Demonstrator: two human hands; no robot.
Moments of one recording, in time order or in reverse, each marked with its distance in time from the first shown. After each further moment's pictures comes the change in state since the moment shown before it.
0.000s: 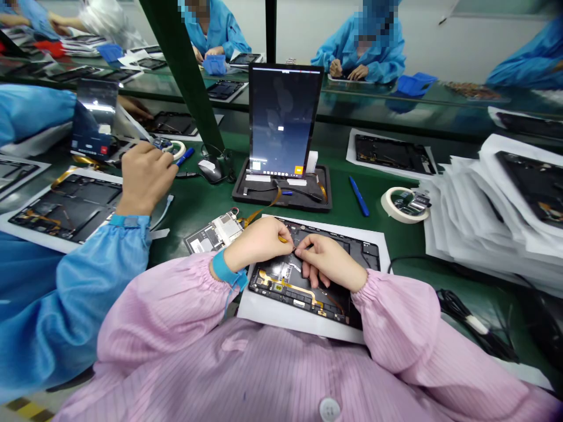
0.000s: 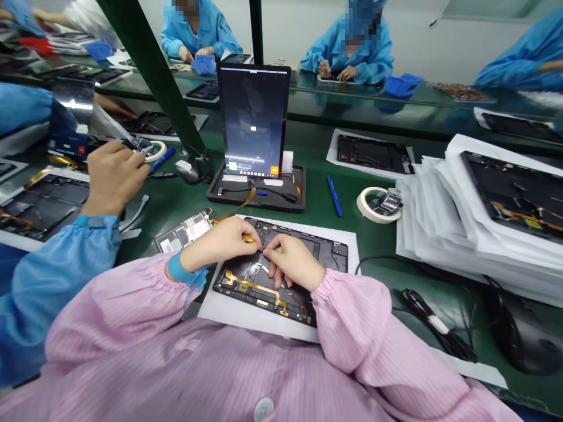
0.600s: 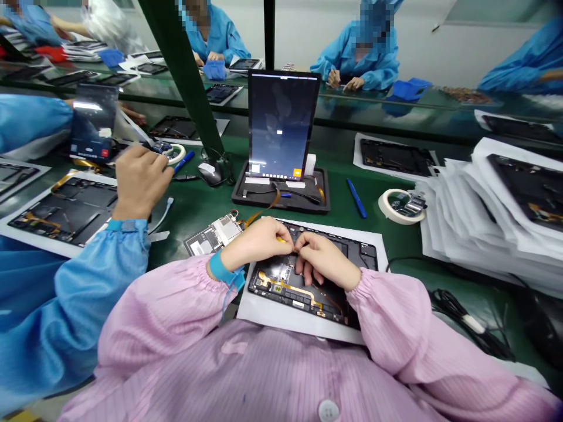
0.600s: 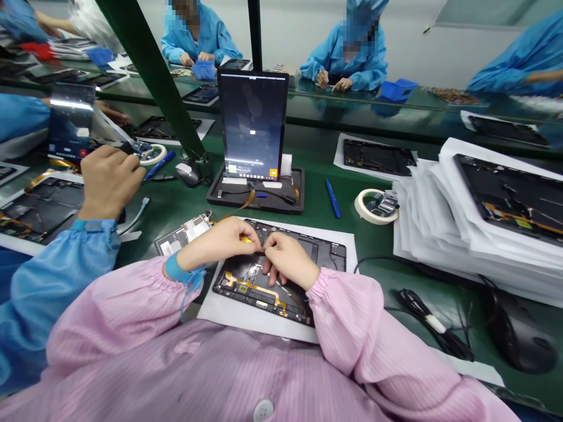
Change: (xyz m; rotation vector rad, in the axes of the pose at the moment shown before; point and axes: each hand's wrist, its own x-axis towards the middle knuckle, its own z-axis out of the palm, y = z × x) left_hand -0.001 0.000 -0.005 -0.094 -0.041 0.048; right_hand 0.005 -0.001 0.004 0.045 0.033 -0.054
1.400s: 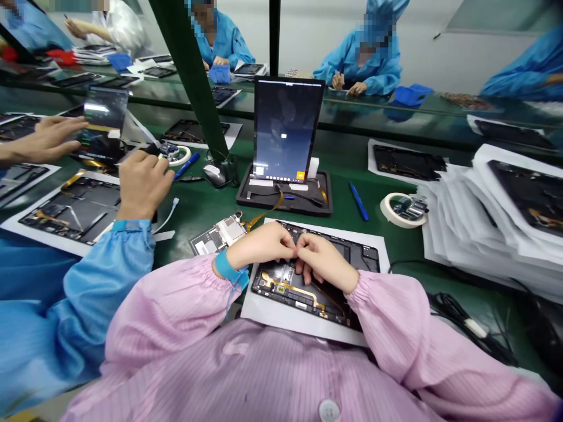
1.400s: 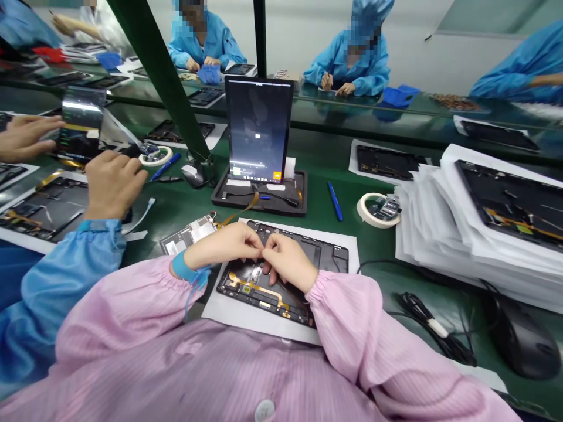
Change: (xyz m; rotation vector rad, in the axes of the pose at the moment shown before) left_hand 0.000 -0.002 -0.001 -0.023 -0.140 -0.043; right_hand 0.000 -0.001 0.006 -0.067 0.039 -0.090
